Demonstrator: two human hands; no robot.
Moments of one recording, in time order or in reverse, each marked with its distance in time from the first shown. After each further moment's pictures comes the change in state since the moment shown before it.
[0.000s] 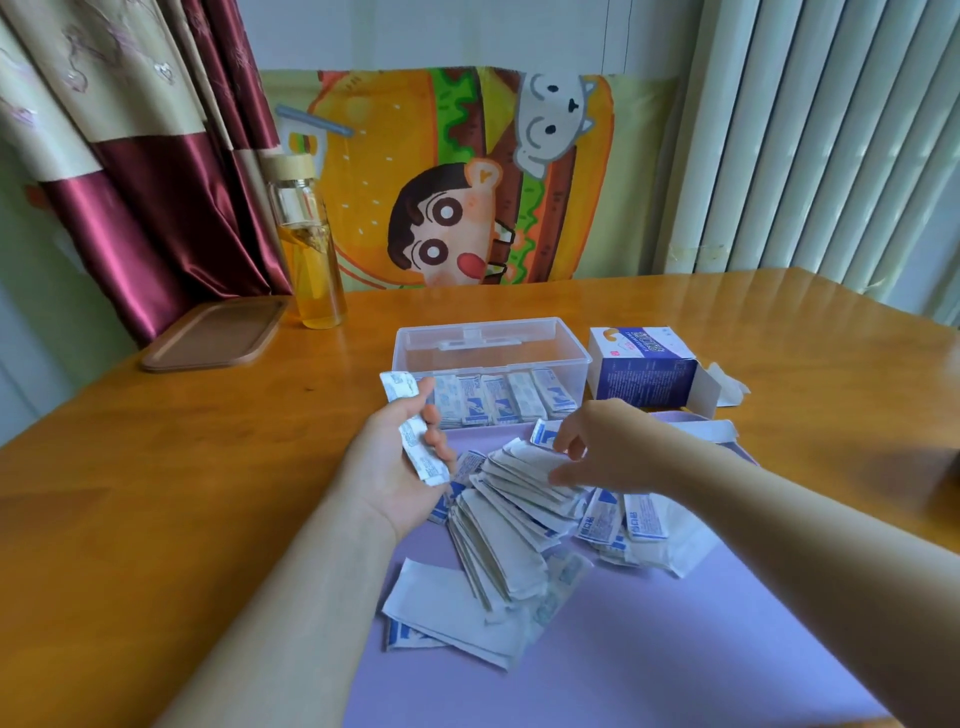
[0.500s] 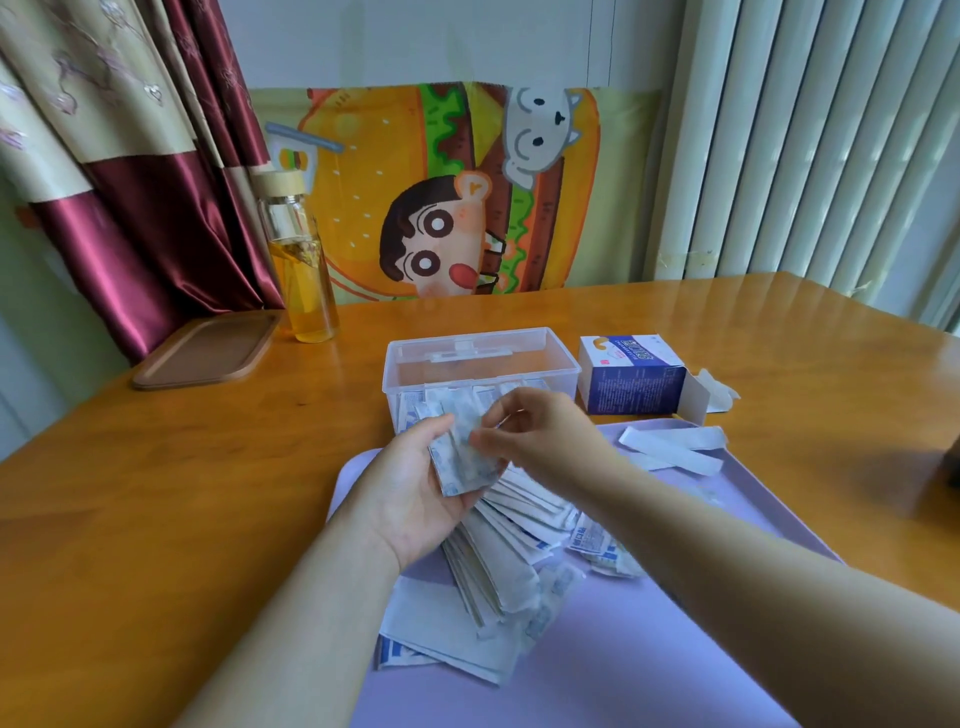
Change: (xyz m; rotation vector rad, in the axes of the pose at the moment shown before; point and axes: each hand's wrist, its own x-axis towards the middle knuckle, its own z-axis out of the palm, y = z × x) left_hand -0.010 -0.011 0.009 0.167 -0.197 -0.109; right_hand 0.004 -0.046 0.009 0.965 0.281 0.027
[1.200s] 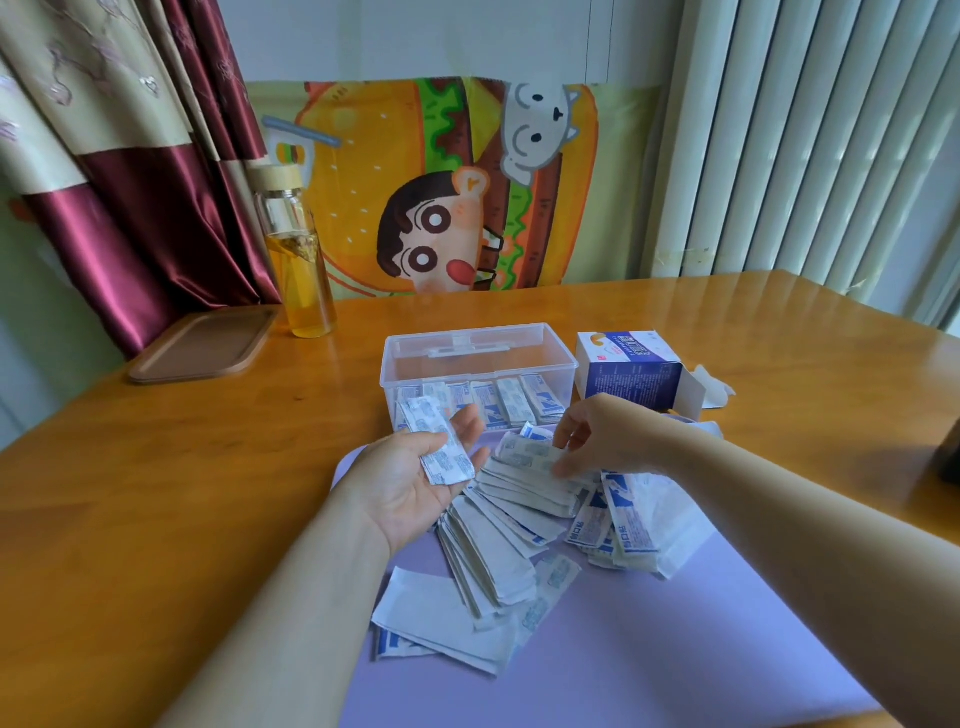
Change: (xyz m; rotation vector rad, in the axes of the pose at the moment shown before) left_hand 0.004 0.003 -0.008 -0.114 0.052 0.025; right_hand 0.019 0.029 -0.058 -0.669 -0.257 0.151
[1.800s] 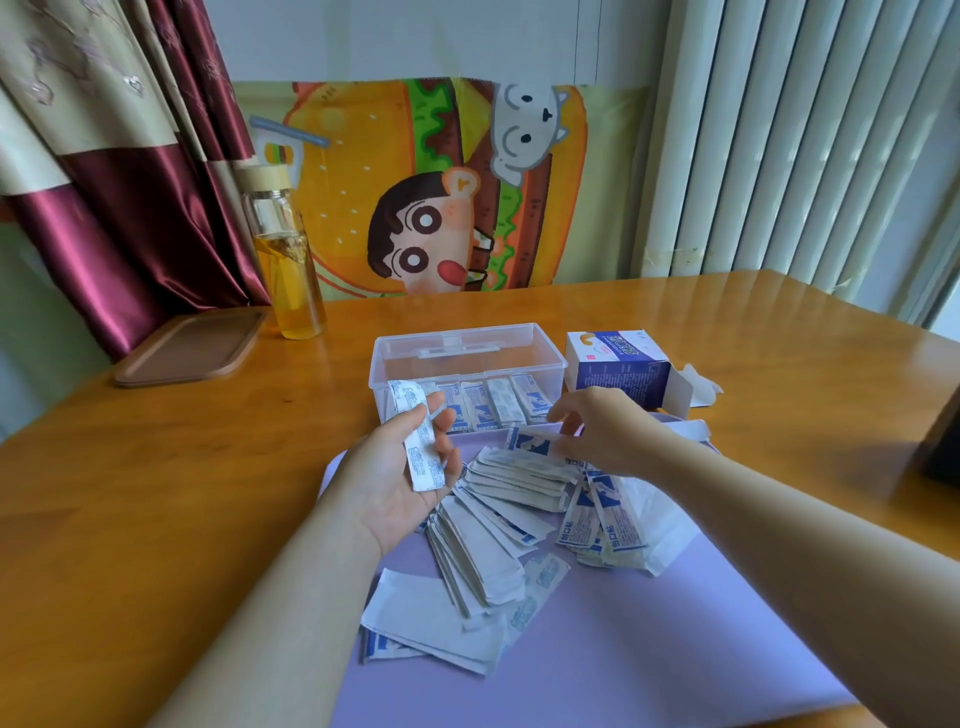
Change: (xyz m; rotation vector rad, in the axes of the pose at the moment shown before) left_hand 0.003 0.001 0.004 0.064 0.078 0.037; right_hand 0.002 0.008 0.004 -0.134 0.207 -0.042
